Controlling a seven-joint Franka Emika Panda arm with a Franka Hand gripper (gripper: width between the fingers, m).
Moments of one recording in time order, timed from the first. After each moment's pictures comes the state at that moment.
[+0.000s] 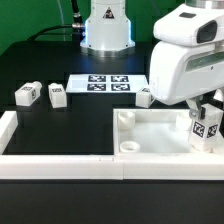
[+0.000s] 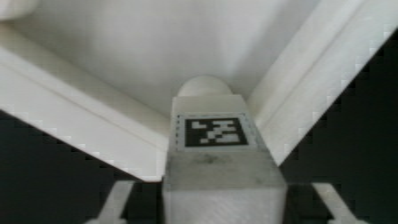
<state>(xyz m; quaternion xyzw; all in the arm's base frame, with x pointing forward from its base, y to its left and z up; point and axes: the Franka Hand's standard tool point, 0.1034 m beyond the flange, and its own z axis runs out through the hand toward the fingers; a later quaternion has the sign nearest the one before) 0.676 0.103 0.088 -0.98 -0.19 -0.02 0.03</state>
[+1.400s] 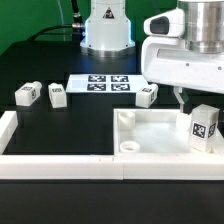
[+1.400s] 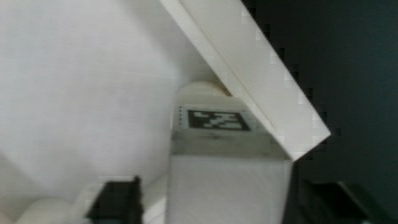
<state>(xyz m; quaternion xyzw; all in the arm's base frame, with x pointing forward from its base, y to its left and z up) 0.677 0.101 0.086 -0.95 0.32 -0.02 0.05</state>
